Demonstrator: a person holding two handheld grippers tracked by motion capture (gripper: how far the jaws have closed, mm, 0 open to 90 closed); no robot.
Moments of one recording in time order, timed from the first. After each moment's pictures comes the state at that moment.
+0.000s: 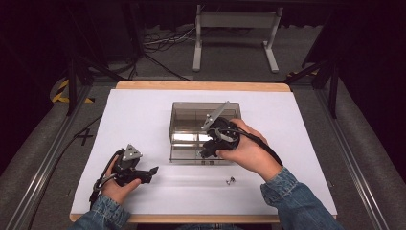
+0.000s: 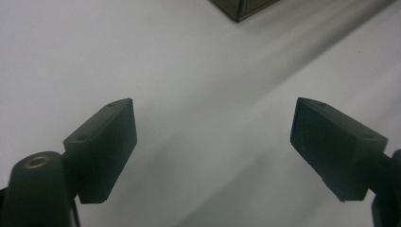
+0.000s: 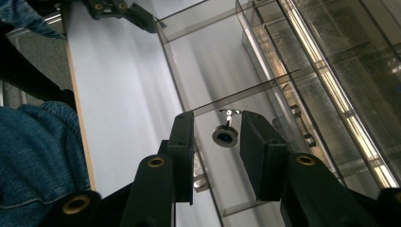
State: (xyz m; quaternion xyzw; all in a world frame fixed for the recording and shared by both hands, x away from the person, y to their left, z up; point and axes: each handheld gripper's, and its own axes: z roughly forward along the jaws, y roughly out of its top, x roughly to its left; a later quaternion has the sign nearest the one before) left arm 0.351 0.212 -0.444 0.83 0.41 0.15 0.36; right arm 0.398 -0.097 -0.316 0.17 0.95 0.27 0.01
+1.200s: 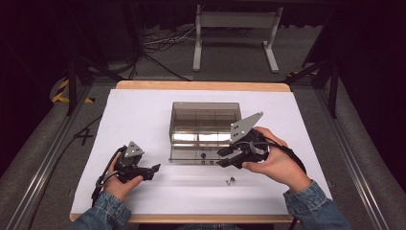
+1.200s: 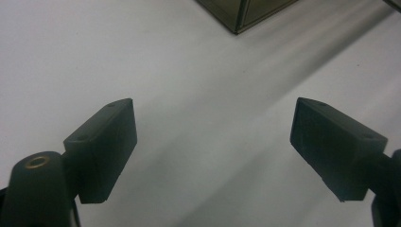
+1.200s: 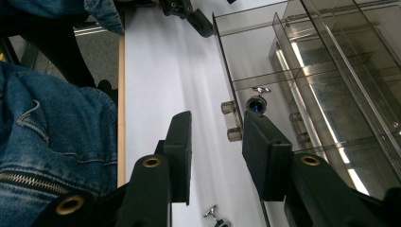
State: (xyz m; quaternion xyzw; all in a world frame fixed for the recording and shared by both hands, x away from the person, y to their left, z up) left arm 0.357 0.207 -0.442 0.83 0.40 0.15 0.36; right arm 0.362 -0.154 -0.306 0.08 0.93 0.35 0.02
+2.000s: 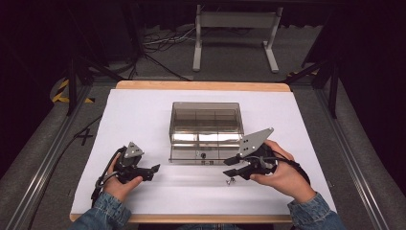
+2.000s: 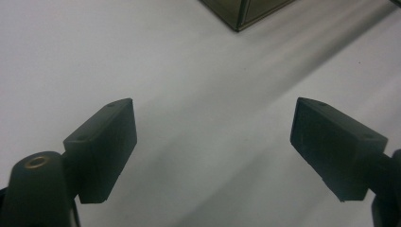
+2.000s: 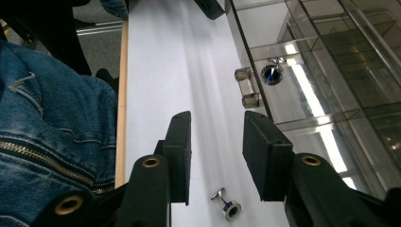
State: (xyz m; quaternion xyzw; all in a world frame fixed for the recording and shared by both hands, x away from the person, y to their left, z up) left arm 0.356 0.208 -0.443 0.83 0.41 0.15 0.36; right arm 0.344 -0.176 -0.337 0.08 0.93 0.37 0.03
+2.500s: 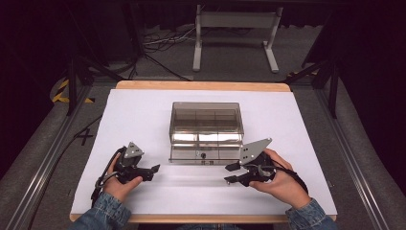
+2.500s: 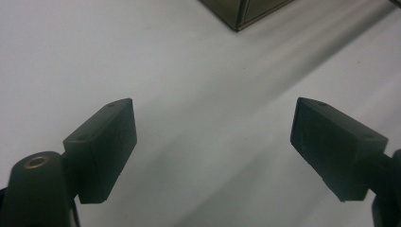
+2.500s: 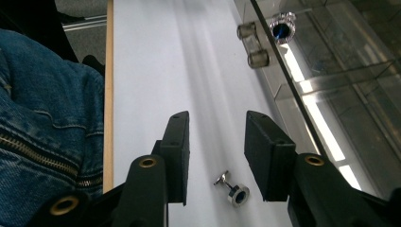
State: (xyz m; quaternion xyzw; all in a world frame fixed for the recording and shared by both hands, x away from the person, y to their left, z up) left arm 0.356 0.208 -0.442 0.83 0.40 0.15 0.36; right arm 0.339 -0.182 -0.369 0.10 0.93 0.36 0.04
